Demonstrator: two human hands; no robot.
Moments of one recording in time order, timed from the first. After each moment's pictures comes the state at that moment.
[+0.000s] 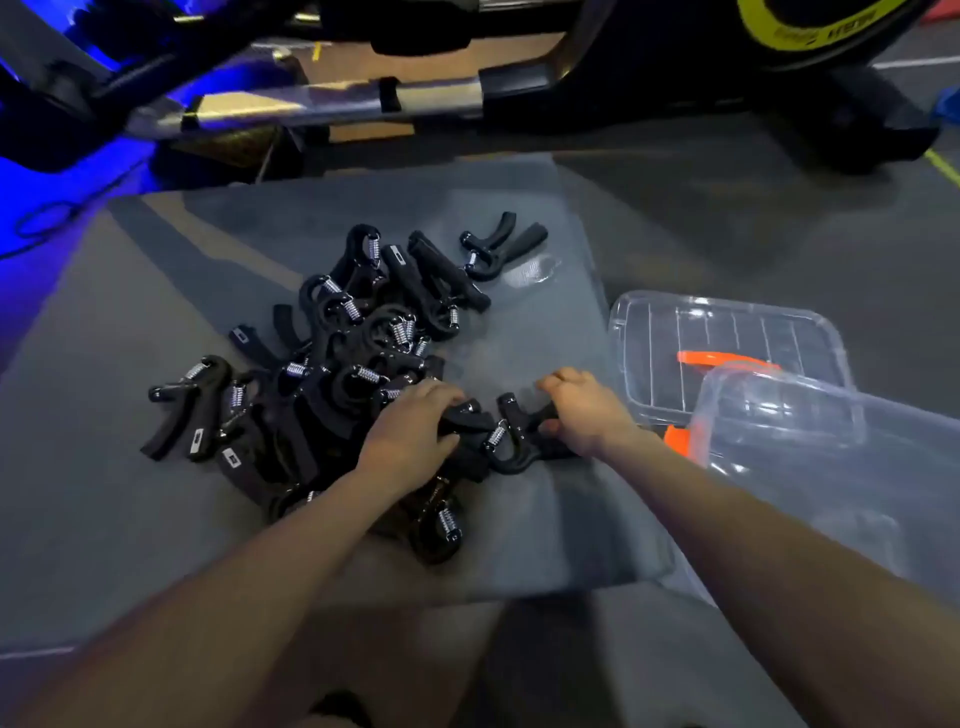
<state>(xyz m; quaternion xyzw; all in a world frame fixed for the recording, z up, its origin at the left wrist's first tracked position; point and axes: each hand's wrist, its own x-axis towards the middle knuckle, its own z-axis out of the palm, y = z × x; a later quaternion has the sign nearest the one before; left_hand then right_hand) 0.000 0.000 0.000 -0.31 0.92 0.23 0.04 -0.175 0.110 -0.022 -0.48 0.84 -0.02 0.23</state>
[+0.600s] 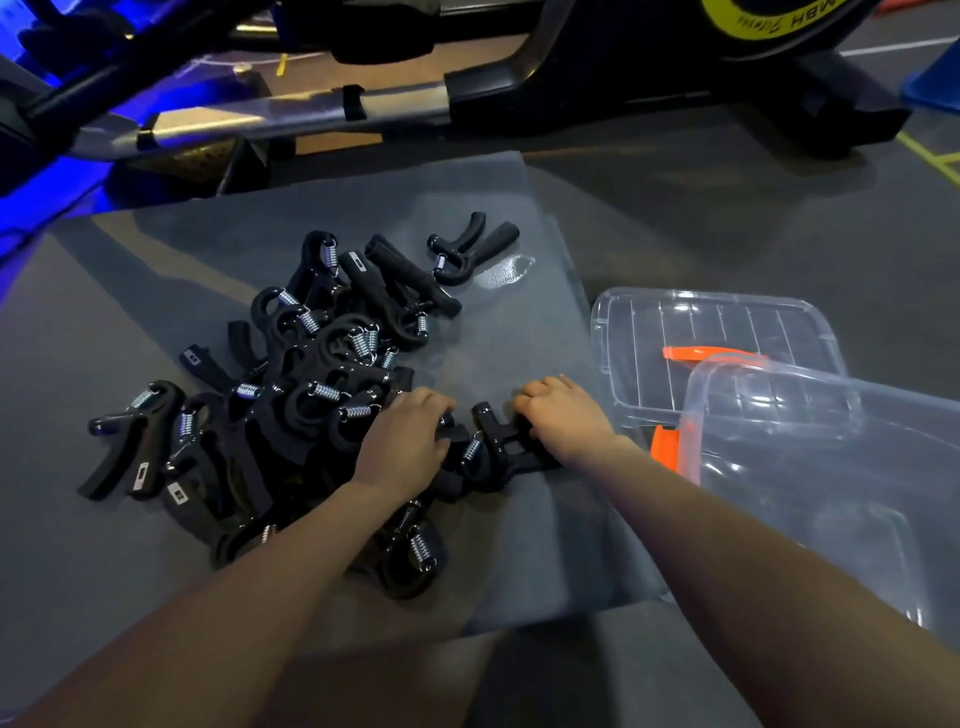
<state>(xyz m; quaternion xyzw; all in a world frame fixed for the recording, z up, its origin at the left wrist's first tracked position) -0.032 -0.002 -0.041 -0.30 0.94 0.15 0.01 -0.190 0.105 -0.057 -0.56 0.81 0.06 0.15</state>
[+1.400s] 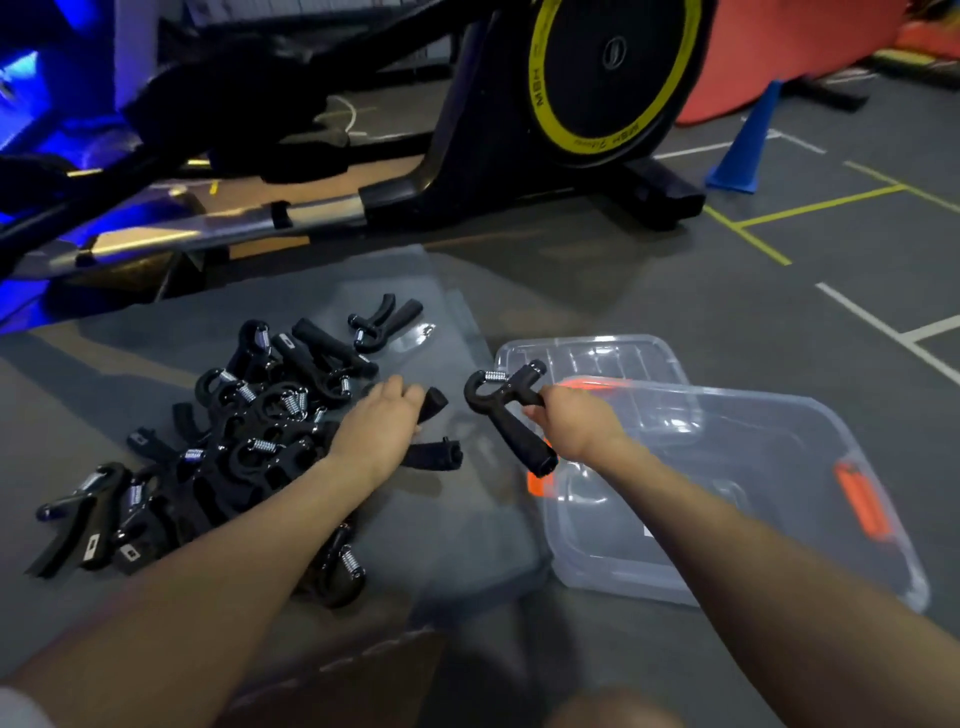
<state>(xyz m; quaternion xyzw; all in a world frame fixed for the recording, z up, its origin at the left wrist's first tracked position) -0.070 0.071 0.062 -0.20 0.98 0.02 0.01 -0.199 0.238 0.066 -0.33 0.93 -0.10 0.17</state>
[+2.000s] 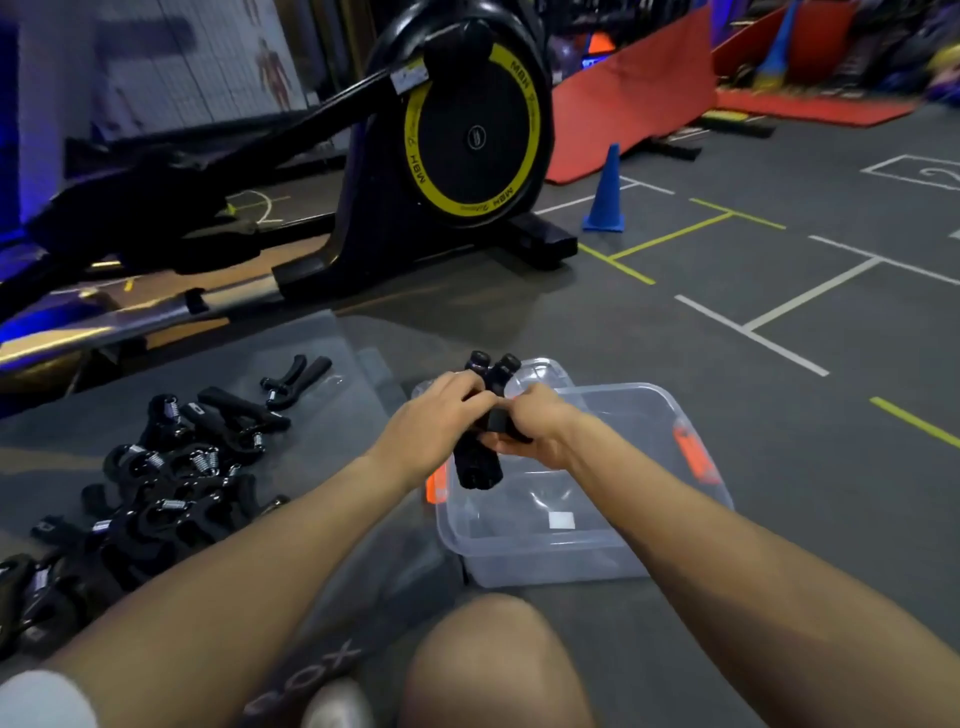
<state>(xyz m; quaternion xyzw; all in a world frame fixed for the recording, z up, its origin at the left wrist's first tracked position) -0.113 0.242 0.124 0.08 0.99 0.03 -0.13 -0.183 0.366 0.131 -0.02 0.68 -0.63 0.37</state>
